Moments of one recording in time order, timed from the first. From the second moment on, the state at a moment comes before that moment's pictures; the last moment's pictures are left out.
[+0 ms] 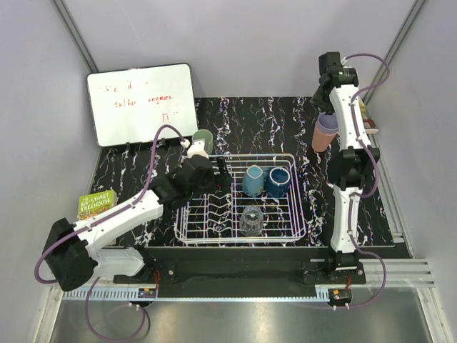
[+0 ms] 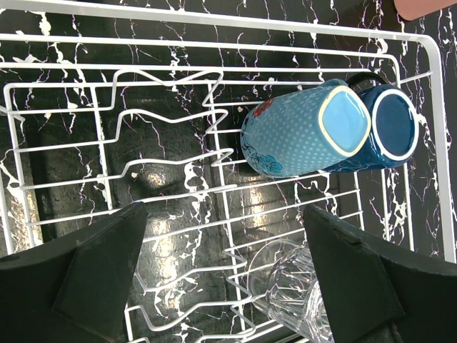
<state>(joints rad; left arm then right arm) -0.82 1.20 0.89 -0.35 -0.28 -0.76 0.07 2.35 2.61 -1.25 0.35 0.65</state>
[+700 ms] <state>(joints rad) -0.88 1.38 1.07 -0.37 -0.29 -0.60 0.32 1.30 1.54 -0.67 -0.22 0.56</state>
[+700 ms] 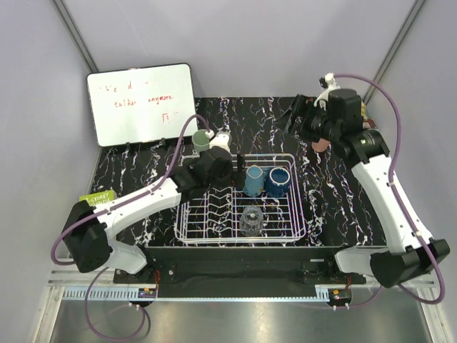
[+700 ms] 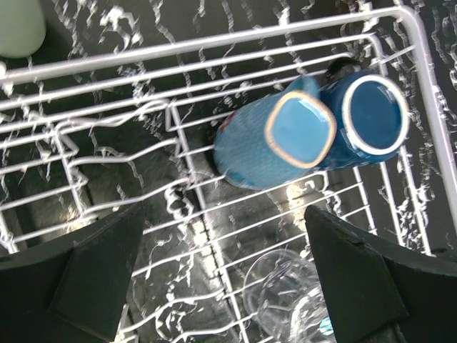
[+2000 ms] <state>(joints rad) -0.93 1.81 1.30 -0.26 -0.29 -0.49 0.36 0.86 0.97 -0.50 -0.25 0.58</state>
